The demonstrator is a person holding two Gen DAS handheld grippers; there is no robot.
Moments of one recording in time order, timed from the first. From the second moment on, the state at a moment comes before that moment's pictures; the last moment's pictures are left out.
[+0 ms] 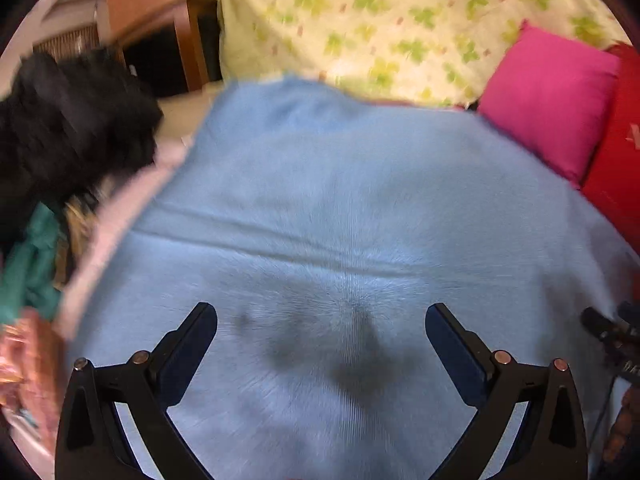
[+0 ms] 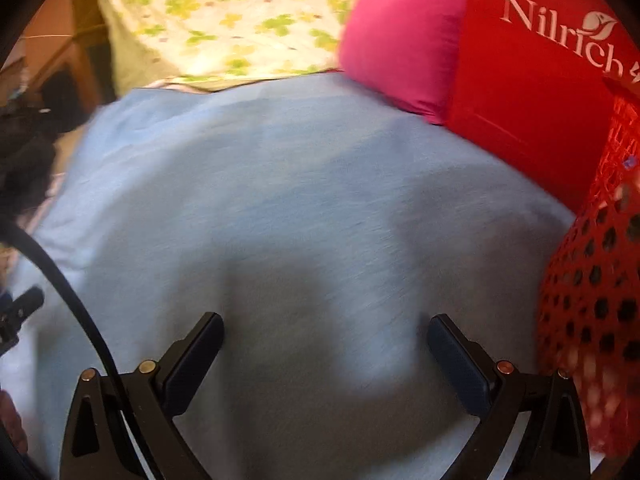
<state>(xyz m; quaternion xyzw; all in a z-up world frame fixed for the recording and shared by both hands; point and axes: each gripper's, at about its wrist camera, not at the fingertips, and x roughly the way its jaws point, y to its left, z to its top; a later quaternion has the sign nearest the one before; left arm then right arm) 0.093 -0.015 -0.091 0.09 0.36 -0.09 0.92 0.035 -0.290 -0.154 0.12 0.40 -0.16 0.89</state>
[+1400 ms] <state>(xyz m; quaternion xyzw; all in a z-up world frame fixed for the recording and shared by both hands) -0.162 -0.162 0.099 0.17 0.20 -0.28 0.92 -0.301 -0.330 0.079 0.06 0.23 -0.32 0.92</state>
